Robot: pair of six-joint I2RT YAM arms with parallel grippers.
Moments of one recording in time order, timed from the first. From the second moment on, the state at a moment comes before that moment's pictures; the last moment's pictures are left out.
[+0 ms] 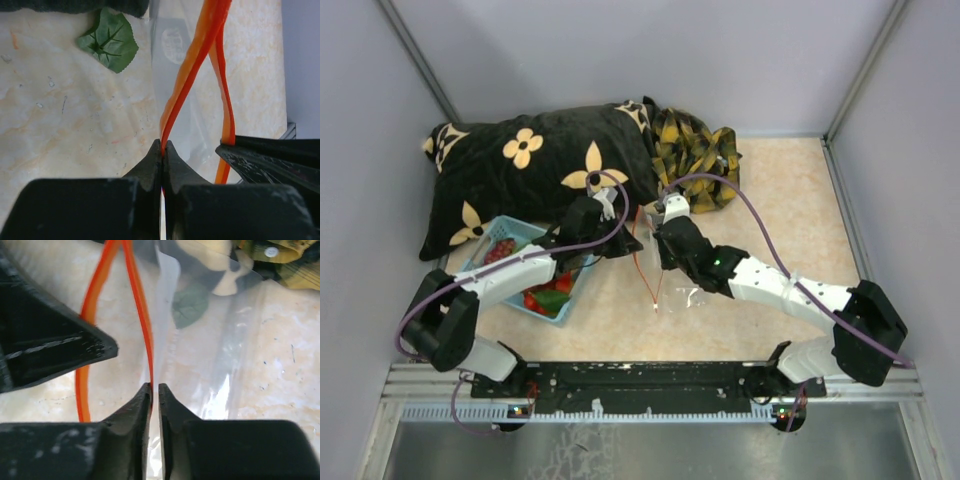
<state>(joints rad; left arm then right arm) -0.64 1.48 0.86 0.07 0.22 -0.72 0.90 1.33 0.90 -0.18 0.32 0.35</state>
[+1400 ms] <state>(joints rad) -0.73 1.23 1.02 -0.33 -0.19 -0.52 0.90 1.22 1.14 -0.45 0.47 0.31</state>
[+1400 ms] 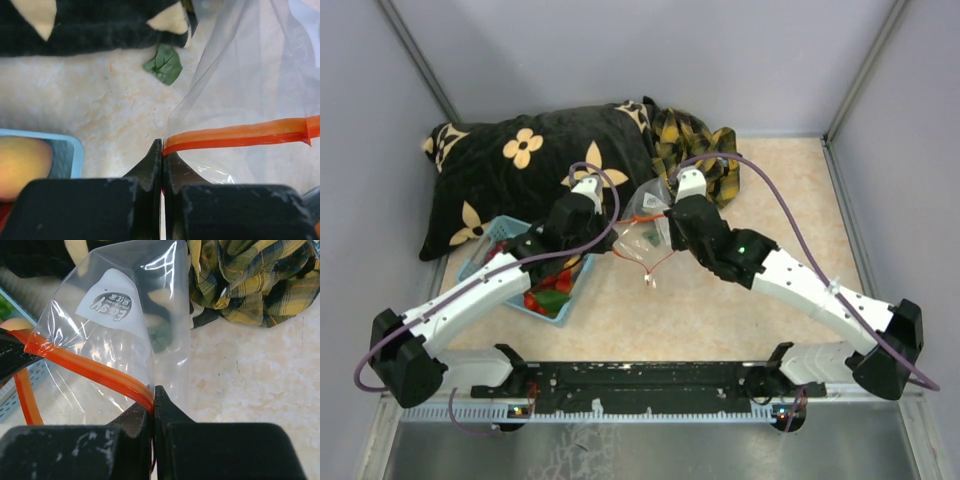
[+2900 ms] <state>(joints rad) -0.38 1.10 1.05 -0.60 -0.22 -0.49 0.90 1.35 1.15 -0.48 0.46 0.15</state>
